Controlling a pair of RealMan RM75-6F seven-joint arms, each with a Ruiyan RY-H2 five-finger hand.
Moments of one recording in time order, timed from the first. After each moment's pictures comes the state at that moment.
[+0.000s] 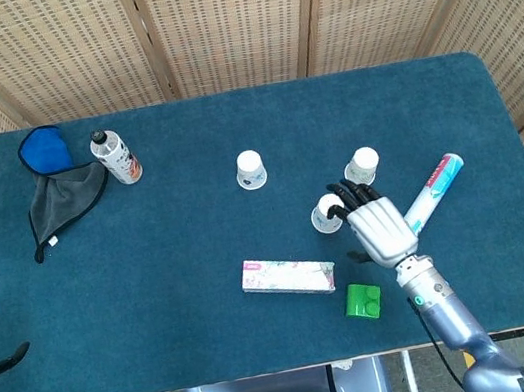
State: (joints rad) left arm -0.08 -1.14 -0.06 -1.60 1.45 1.50 0.09; right arm 0.54 -1.40 0.28 -1.87 -1.18 1.12 -0.60
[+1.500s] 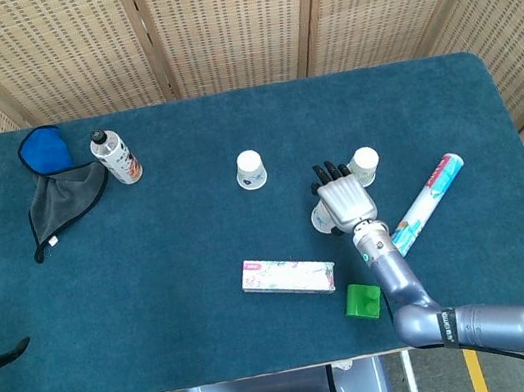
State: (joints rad) left arm -0.10 -1.15 -0.08 -1.58 1.41 1.45 0.10; right arm 0.87 -1.58 0.29 -1.51 -0.67 1.03 -0.85
